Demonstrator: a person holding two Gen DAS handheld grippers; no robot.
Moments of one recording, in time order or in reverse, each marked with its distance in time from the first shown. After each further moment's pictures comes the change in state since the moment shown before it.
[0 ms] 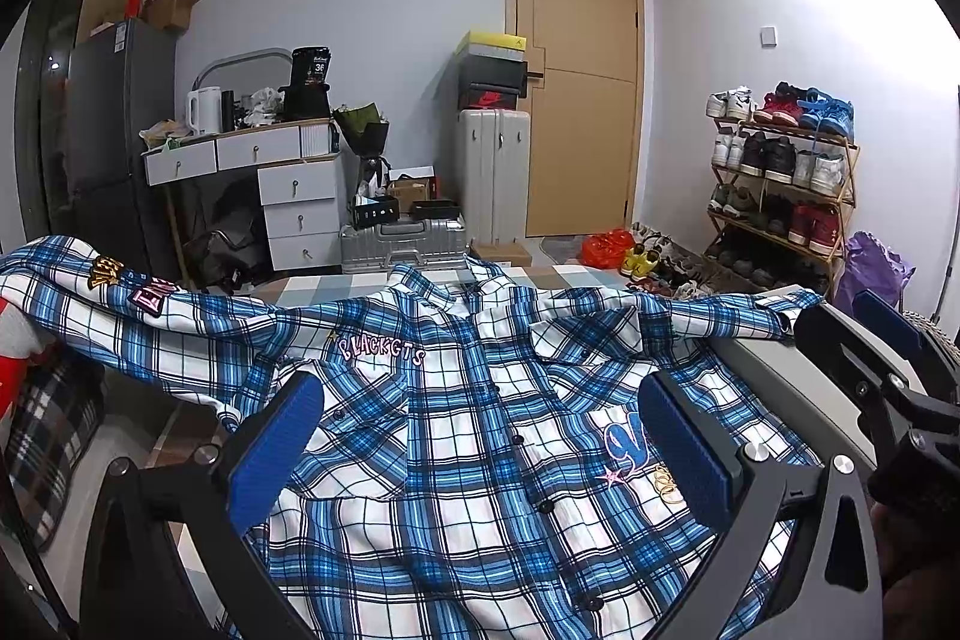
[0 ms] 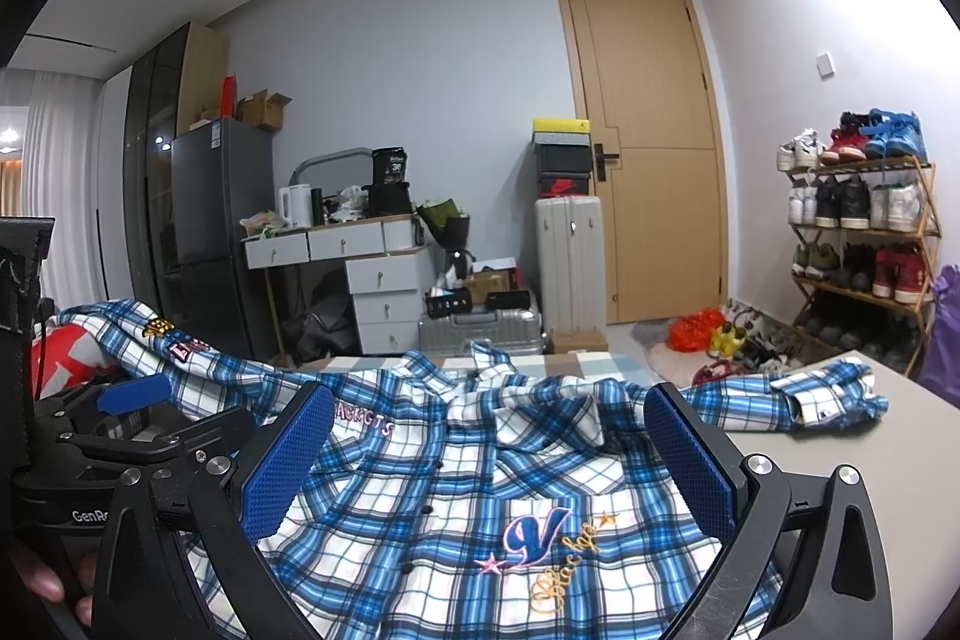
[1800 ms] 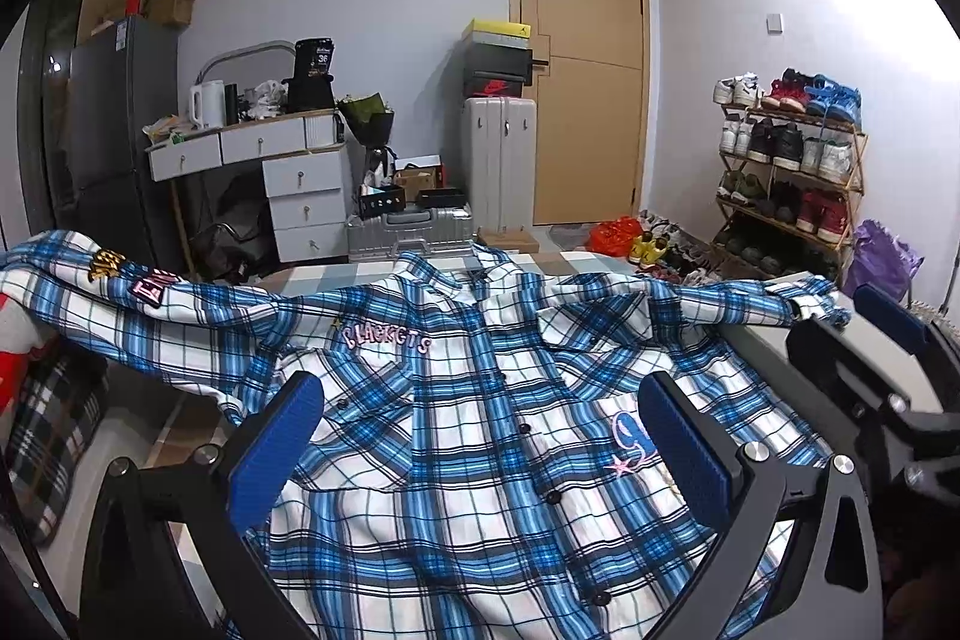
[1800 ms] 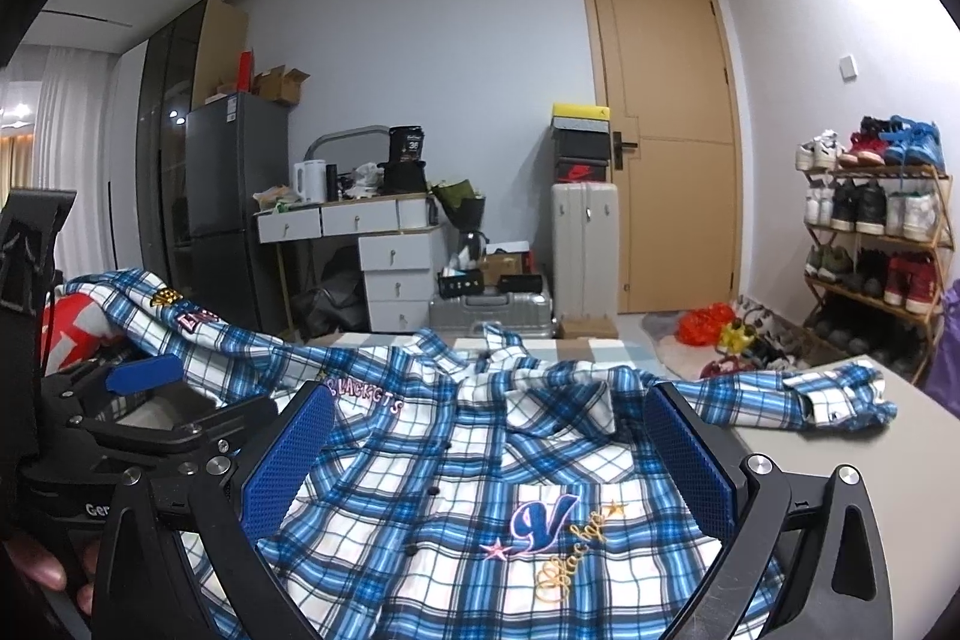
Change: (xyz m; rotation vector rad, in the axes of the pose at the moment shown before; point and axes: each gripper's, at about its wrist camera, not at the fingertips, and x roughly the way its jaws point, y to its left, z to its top) left arm 0.005 -0.004 -0.002 0.019 0.028 0.033; right arm 0.007 0.005 -0.008 -0.041 0.048 0.027
